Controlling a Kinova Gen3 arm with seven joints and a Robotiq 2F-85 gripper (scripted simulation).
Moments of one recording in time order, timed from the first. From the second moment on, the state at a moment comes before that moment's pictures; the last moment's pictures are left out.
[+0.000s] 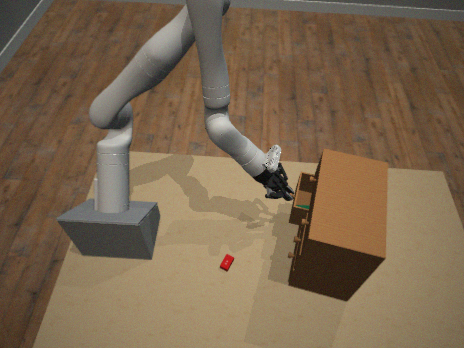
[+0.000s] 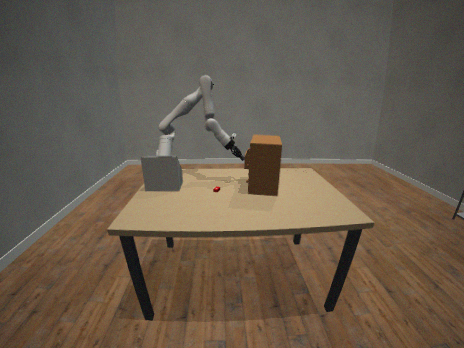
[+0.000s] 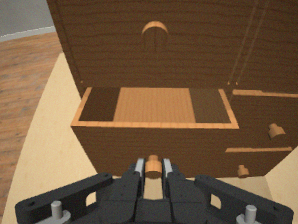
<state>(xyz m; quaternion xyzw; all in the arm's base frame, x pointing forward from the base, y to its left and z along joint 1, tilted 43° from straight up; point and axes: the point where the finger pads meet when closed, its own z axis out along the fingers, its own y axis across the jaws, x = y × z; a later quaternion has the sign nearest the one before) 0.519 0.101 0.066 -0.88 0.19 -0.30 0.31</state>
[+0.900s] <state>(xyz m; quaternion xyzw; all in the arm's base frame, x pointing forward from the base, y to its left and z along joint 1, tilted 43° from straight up) 0.496 0.103 0.070 -0.88 0.19 -0.30 0.31</state>
